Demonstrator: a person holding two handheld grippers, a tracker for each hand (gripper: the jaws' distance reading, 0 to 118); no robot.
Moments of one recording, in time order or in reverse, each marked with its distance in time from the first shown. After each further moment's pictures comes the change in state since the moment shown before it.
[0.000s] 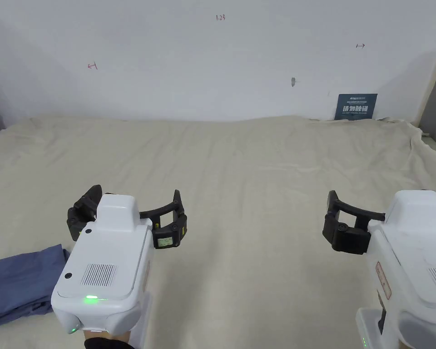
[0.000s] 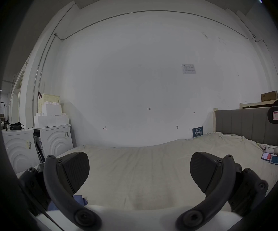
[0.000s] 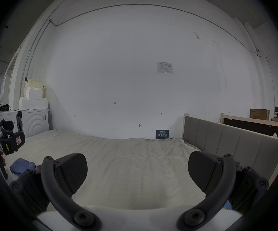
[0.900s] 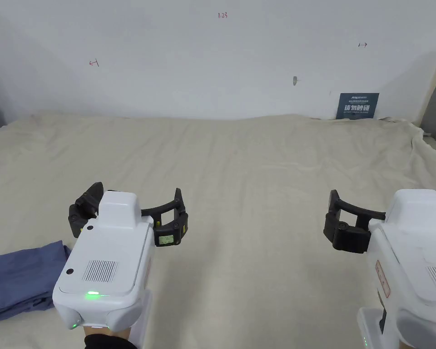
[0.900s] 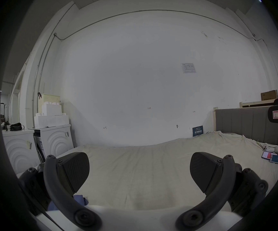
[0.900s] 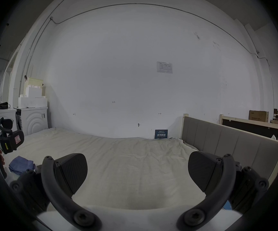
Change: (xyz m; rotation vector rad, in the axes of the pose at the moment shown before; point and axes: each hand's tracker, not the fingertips) left arm 0.001 0.000 0.000 -0.007 0.000 -0.005; right arm 0.001 -0.003 -0.002 -0.009 -0.013 0.019
